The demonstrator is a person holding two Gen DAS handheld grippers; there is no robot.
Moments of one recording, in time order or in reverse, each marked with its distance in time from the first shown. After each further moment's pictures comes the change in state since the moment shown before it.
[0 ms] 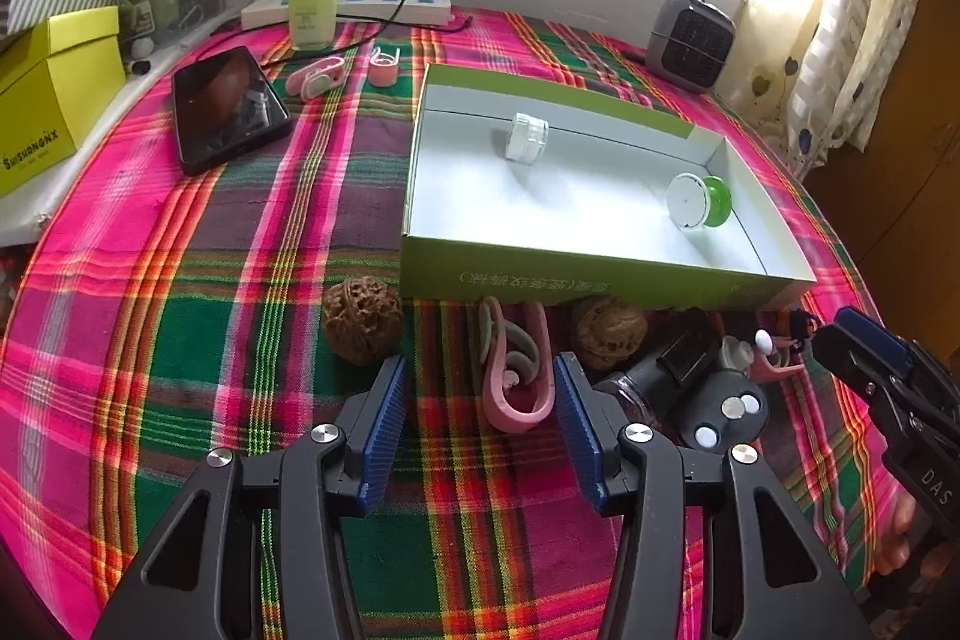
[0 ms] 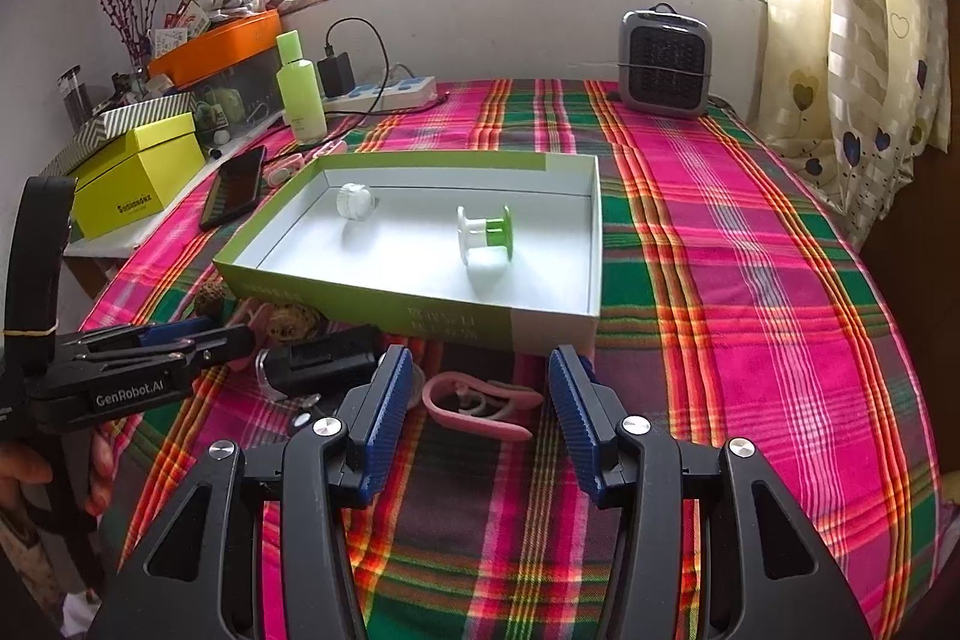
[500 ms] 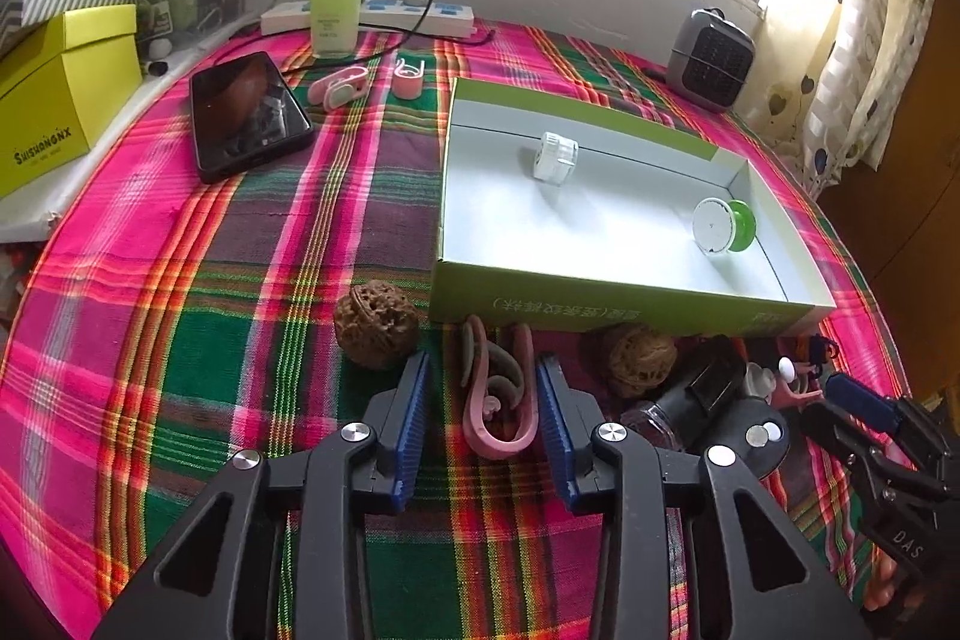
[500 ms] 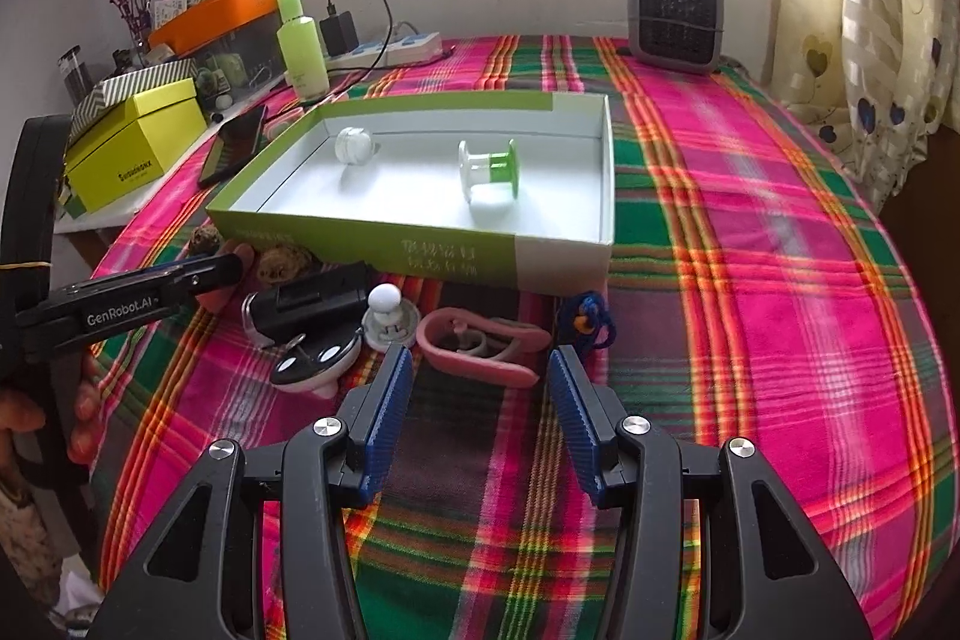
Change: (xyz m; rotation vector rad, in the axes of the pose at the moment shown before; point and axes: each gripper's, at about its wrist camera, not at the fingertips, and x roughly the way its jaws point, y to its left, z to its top) left arm 0.004 0.009 0.004 -0.028 -0.032 0.027; right arm 0.015 -0.003 -0.016 -0.004 0.091 0.043
